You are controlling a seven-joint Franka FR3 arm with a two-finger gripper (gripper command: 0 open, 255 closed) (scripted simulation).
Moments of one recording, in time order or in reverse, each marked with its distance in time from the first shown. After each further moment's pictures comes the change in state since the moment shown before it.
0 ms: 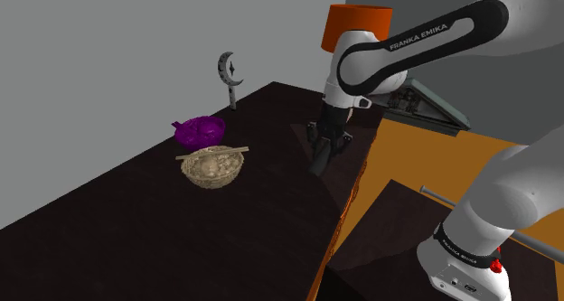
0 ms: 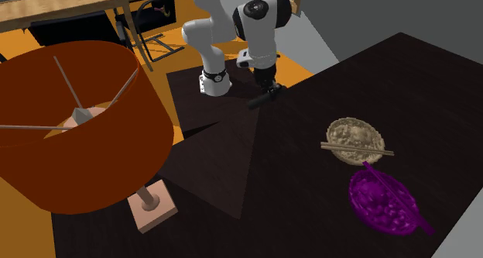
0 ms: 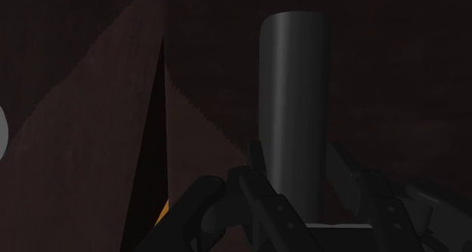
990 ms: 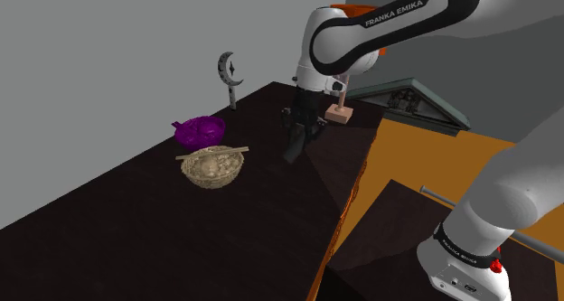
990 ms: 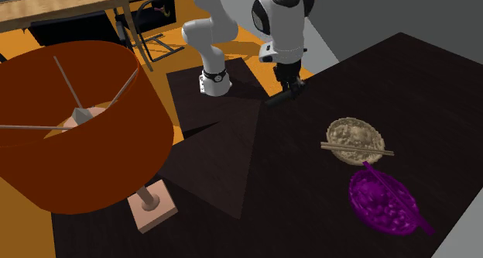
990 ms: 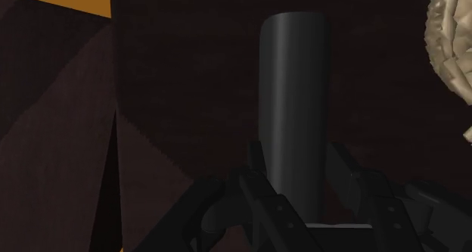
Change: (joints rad) arm 0.002 0.163 0.071 0.261 -0.056 -0.067 0.143
